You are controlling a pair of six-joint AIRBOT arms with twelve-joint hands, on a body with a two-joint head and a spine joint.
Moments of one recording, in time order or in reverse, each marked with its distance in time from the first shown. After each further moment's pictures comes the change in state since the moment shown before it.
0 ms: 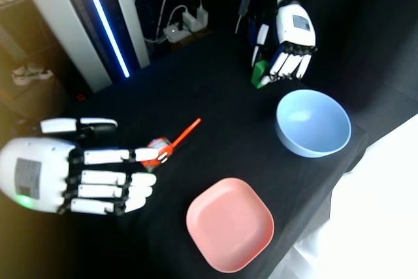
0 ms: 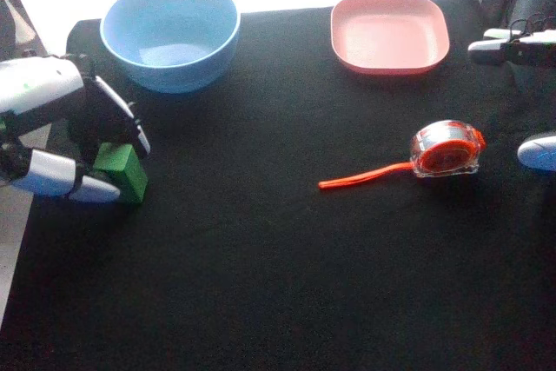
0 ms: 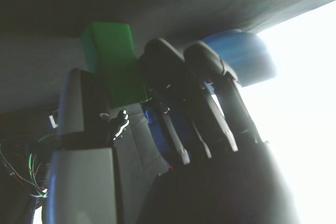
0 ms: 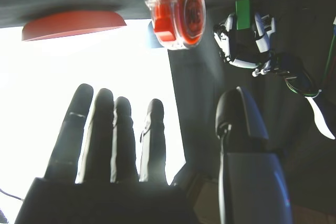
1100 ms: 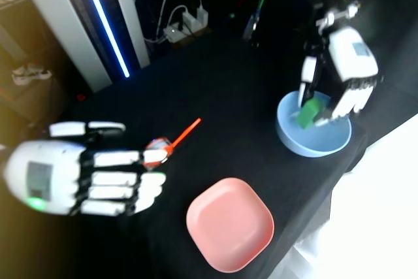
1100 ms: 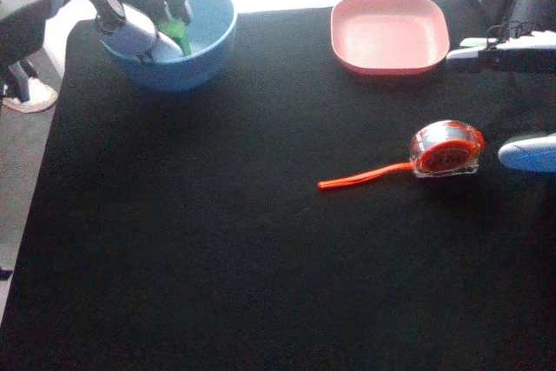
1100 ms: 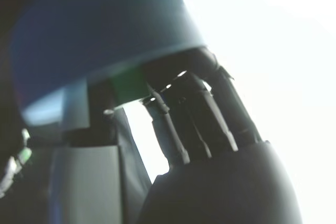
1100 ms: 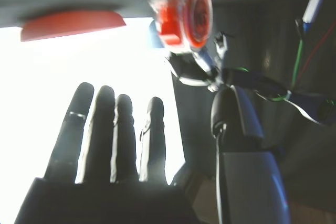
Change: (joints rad) left arm -0.418 -0.375 0.462 -0.004 0.462 0.141; right arm 0.043 -0.050 0.050 -0.059 -0.014 0.026
